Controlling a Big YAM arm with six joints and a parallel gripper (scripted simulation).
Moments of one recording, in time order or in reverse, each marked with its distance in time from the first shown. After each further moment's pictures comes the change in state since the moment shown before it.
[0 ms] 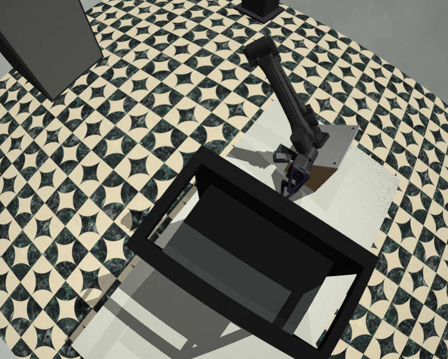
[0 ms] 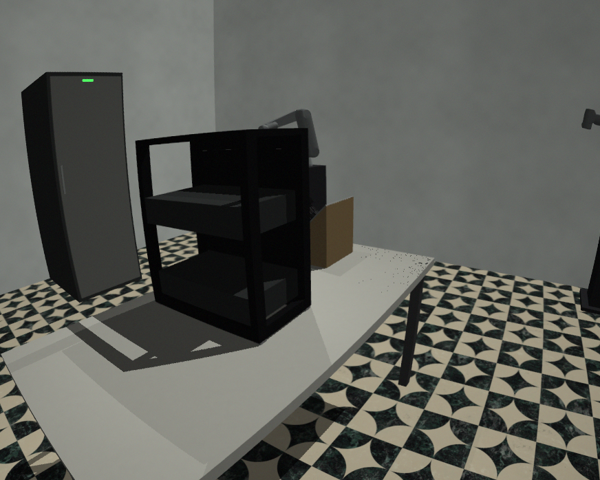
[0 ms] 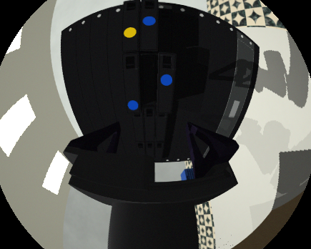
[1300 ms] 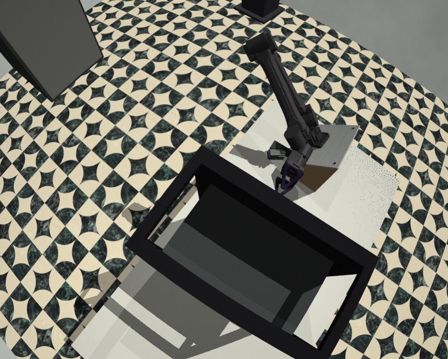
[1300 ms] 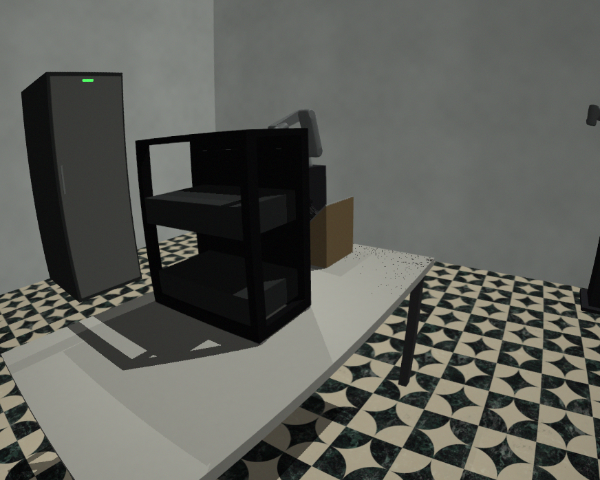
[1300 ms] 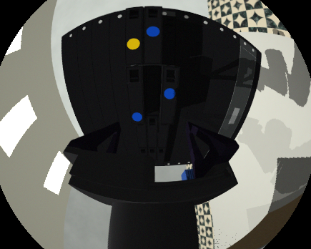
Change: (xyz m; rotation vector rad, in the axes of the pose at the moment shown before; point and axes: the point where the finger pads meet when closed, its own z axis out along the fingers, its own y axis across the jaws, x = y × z) arm -0.022 0.006 0.004 -0.008 0.000 0.003
